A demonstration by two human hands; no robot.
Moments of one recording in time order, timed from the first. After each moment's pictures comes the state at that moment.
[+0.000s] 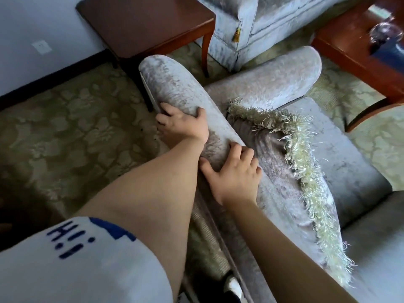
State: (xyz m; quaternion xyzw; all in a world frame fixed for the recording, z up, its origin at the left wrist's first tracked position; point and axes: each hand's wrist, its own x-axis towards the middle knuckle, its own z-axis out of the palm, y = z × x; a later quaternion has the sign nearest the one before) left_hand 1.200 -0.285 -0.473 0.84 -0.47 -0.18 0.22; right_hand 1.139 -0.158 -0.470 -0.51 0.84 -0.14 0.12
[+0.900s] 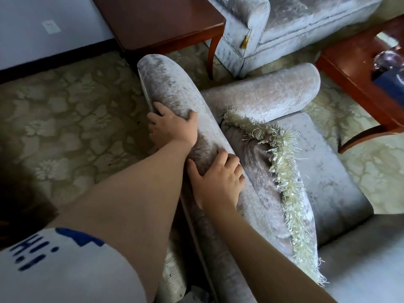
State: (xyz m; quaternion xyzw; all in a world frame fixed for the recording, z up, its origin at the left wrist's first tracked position) left_hand 1.179 -0.282 -0.469 0.86 -0.45 -0.16 0.20; right_hand 1.111 -0.158 -0.463 -0.53 0.82 -0.12 0.16
